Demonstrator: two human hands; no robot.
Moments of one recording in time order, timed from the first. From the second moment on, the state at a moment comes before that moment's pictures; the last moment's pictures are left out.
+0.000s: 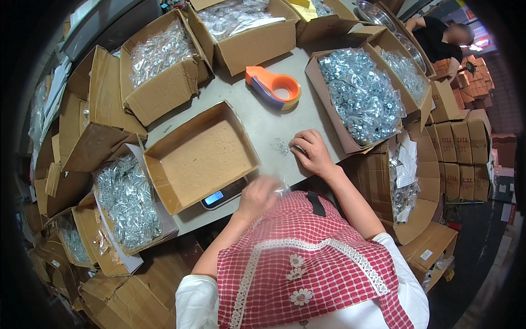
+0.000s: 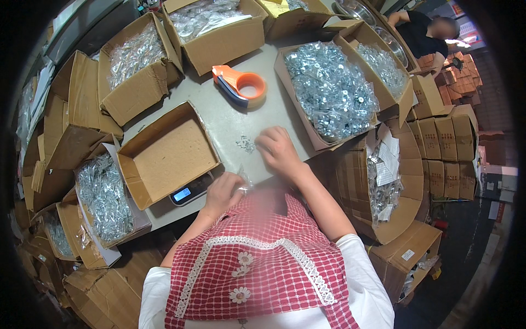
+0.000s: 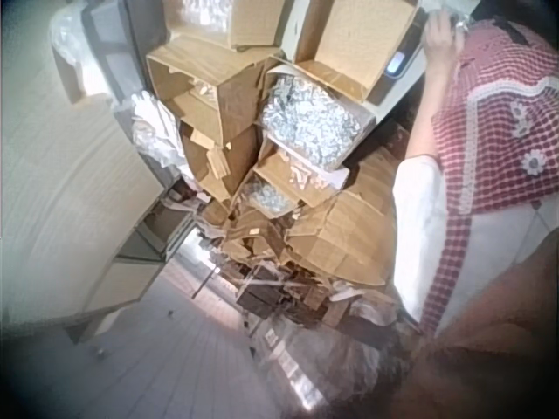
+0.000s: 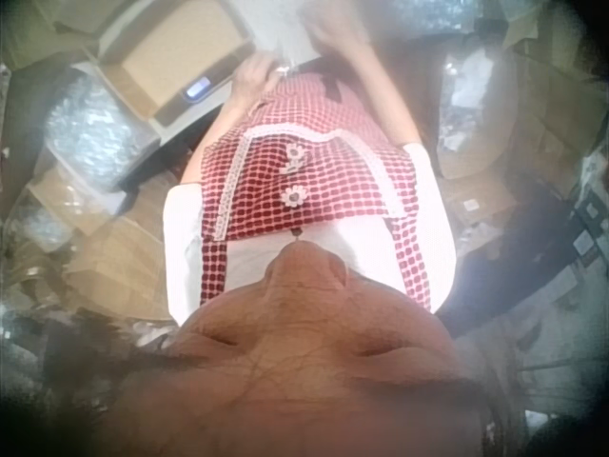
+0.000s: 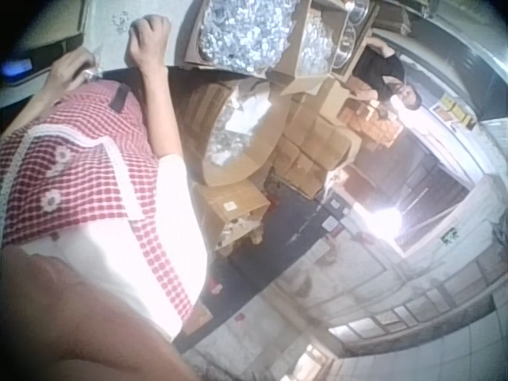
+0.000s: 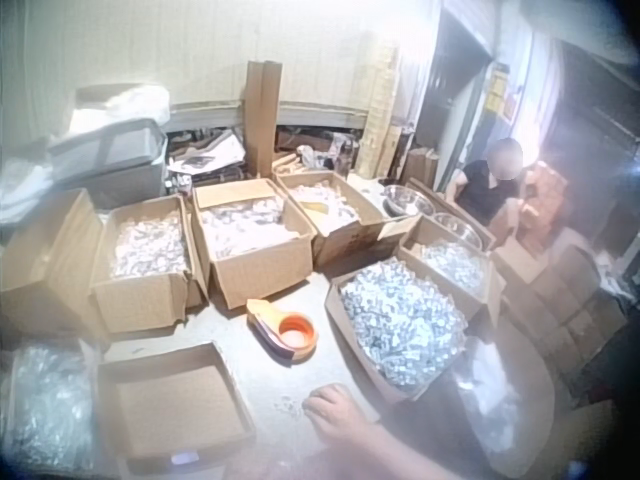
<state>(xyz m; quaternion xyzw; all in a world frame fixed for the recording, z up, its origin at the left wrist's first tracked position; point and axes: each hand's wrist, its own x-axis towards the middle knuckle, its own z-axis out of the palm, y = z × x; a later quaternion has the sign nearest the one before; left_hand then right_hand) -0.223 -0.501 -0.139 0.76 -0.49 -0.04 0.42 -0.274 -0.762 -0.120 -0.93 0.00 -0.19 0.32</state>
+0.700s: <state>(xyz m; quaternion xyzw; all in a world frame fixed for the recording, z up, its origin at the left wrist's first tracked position) -0.222 -0.500 -0.140 0.76 -0.49 -0.05 0.43 -0.271 -0.745 -0.117 -0.93 0.04 -0.21 0.29</state>
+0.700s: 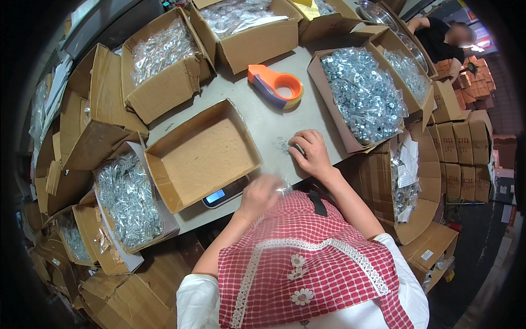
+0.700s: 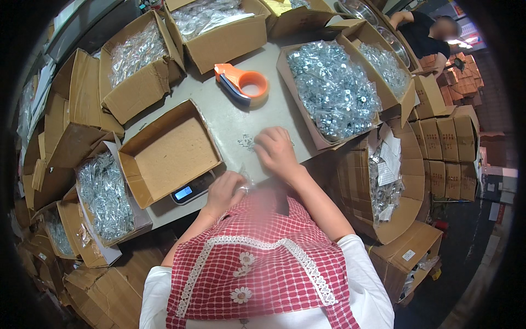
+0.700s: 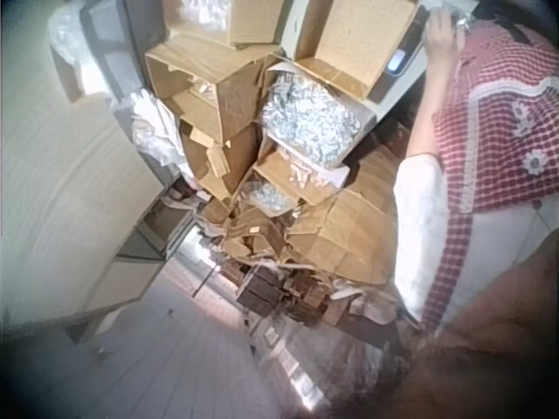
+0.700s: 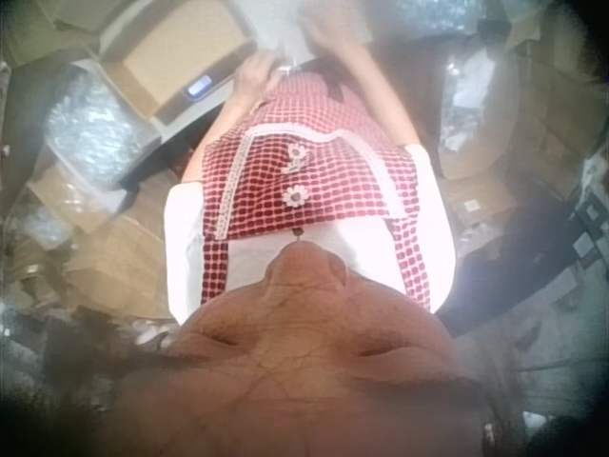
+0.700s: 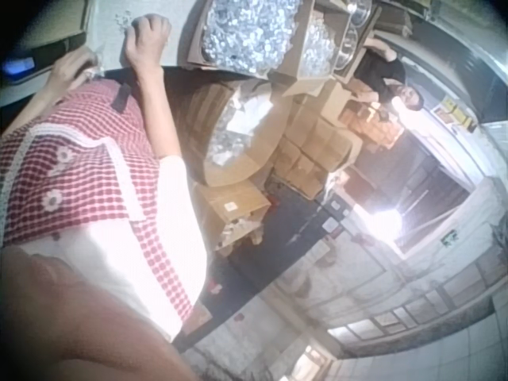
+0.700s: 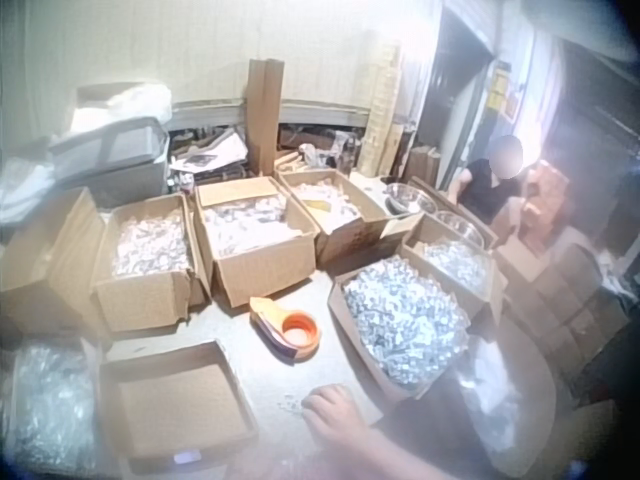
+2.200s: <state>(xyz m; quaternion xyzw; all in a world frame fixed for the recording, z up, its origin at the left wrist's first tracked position) -0.221 -0.500 -0.140 0.77 -0.49 -0.06 0.42 -0.265 -0.749 -0.121 -0.93 0.03 -0.21 0.29</state>
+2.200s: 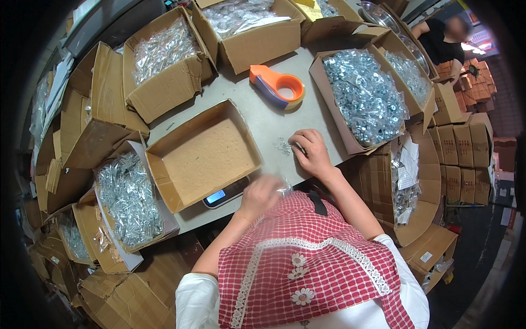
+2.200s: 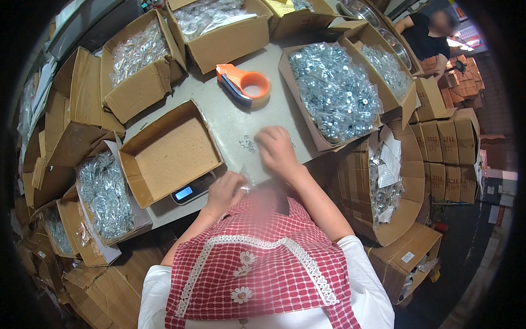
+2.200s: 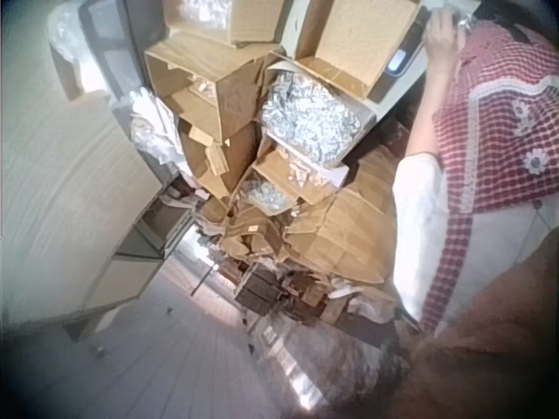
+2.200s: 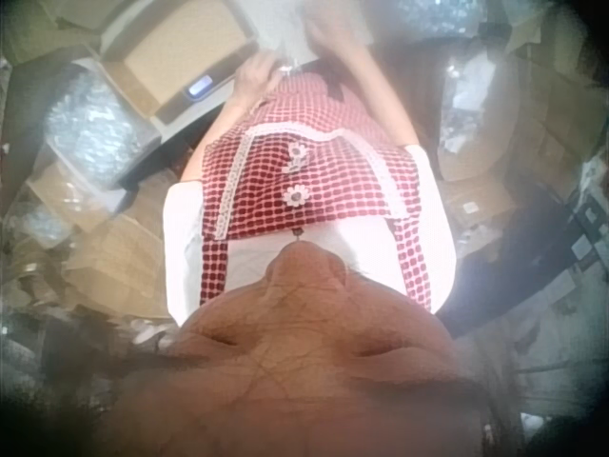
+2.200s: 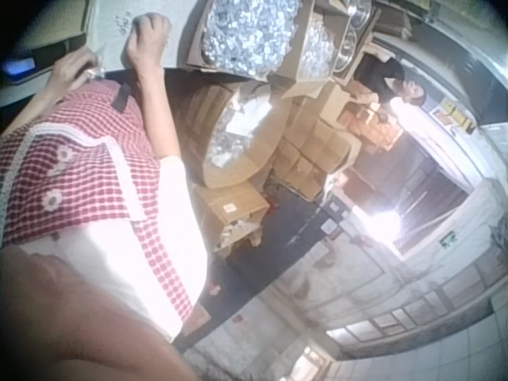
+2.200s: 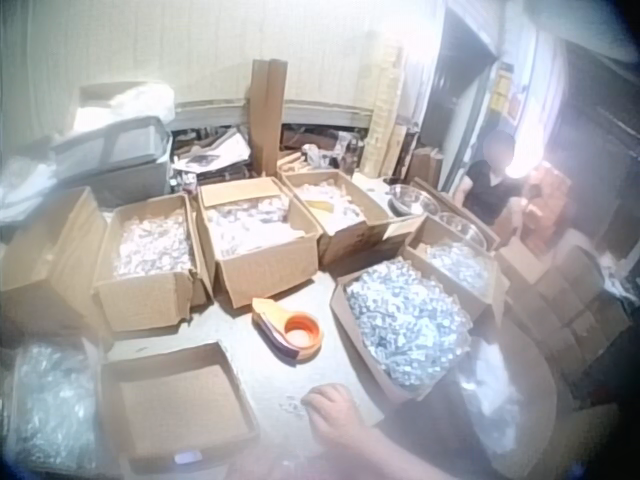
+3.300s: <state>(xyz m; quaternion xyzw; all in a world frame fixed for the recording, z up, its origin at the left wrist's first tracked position) -0.221 -0.500 -0.140 0.77 -0.48 -0.07 0.42 -0.274 -0.735 -0.117 -0.94 0.00 -0.22 0.26</state>
